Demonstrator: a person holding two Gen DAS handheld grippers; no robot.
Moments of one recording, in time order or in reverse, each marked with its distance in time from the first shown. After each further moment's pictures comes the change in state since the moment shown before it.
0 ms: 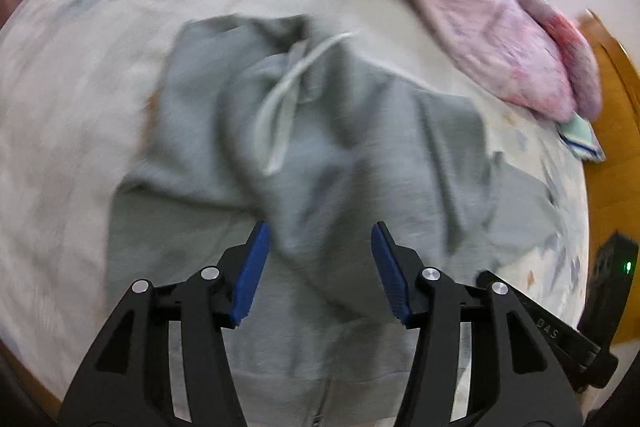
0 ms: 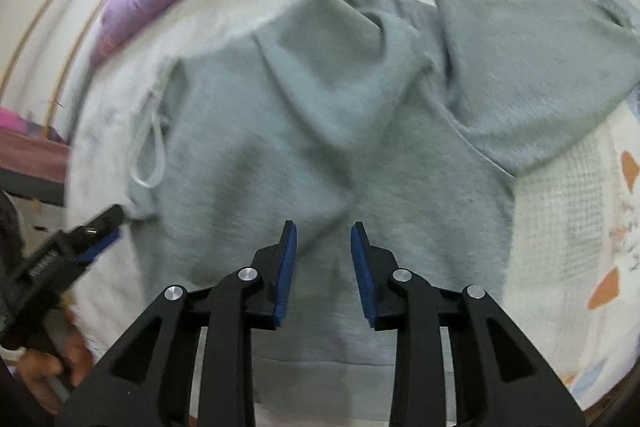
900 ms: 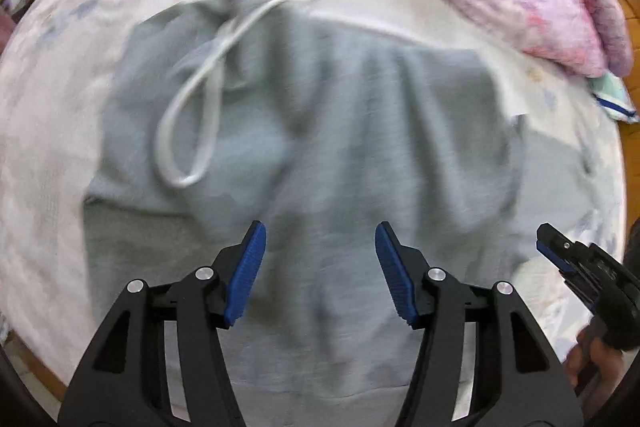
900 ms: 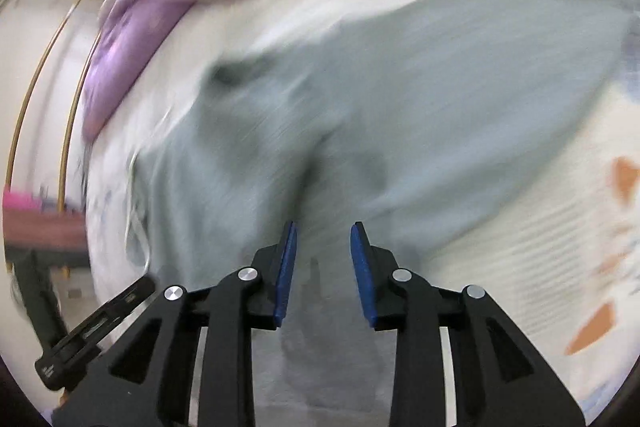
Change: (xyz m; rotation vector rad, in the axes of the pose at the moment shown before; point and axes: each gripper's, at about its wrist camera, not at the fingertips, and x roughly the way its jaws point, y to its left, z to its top) left arm 0.053 -0.074 0.011 0.070 0.117 0.135; right arm -0.038 -0.152 0.067 0.272 -0.080 0.007
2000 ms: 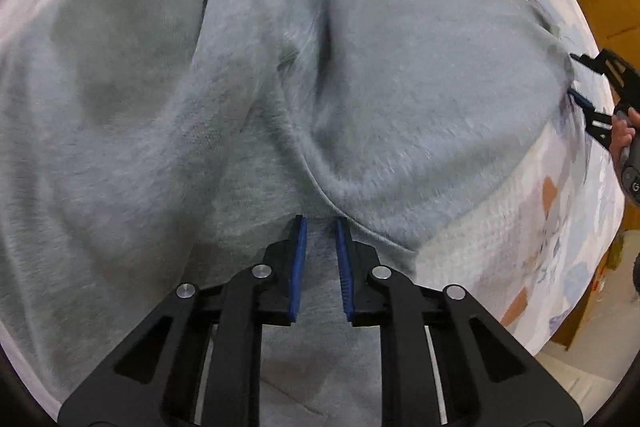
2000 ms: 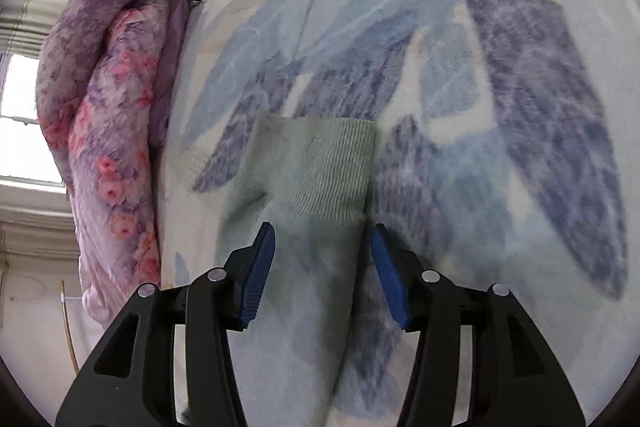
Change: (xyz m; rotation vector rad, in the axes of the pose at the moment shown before) left arm 0.134 -0.177 -0.036 0.332 0.252 -0.111; right arm -0.046 -0.299 0.147 0.702 -0.372 0.058
